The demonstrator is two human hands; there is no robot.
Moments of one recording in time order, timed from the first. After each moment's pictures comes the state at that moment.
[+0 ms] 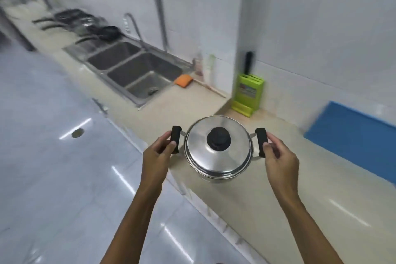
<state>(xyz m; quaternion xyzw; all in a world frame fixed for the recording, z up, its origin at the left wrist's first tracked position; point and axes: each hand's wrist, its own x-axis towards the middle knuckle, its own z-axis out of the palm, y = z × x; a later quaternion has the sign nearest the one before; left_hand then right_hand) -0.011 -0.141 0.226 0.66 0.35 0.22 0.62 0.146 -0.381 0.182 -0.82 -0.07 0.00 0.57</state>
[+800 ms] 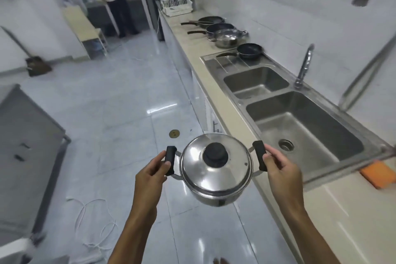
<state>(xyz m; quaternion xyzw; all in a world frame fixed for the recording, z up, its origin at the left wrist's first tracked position) -0.187 0.404 0.241 0.49 0.54 0.40 0.55 0.086 0.293 0.209 -0.73 -0.29 0.20 0.58</state>
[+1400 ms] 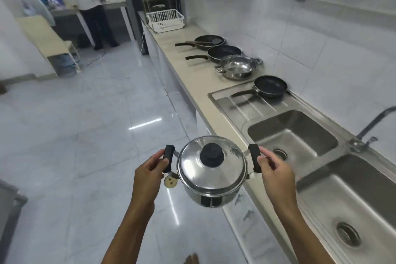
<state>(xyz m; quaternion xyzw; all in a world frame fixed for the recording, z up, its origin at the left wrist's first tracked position) -0.109 0.923 0.233 0.53 0.52 0.36 0.57 0.143 0.776 0.208 -0.74 -0.26 0.18 0.59</state>
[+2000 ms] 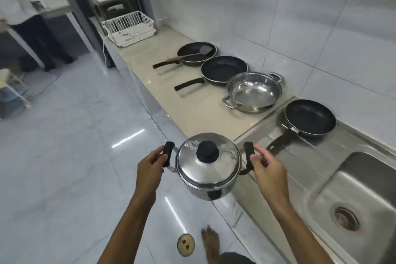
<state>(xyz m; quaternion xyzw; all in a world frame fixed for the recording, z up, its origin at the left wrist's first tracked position) 0.082 1.446 0.195 0.59 0.50 0.27 0.58 0.285 1.241 0.165 -0.78 -0.16 0.15 0.58</state>
